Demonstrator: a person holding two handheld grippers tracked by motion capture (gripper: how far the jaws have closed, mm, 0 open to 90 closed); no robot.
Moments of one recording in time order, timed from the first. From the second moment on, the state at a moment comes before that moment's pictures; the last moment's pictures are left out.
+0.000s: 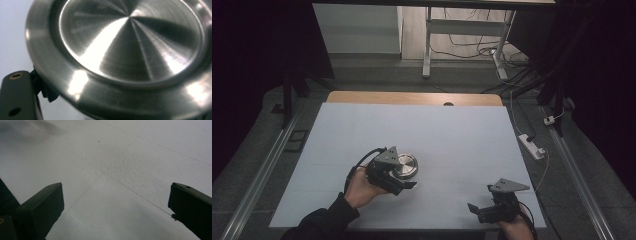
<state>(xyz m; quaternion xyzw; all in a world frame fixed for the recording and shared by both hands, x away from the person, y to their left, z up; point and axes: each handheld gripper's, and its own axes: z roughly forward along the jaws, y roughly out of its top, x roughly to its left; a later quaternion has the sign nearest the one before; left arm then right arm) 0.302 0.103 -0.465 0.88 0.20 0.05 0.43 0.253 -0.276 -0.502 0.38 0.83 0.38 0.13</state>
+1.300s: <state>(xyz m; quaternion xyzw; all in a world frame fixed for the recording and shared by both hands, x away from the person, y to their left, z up) 0.304 0.096 -0.471 0.88 0.19 0.04 0.42 0.252 -0.254 -0.483 0.35 0.82 0.44 0.13</state>
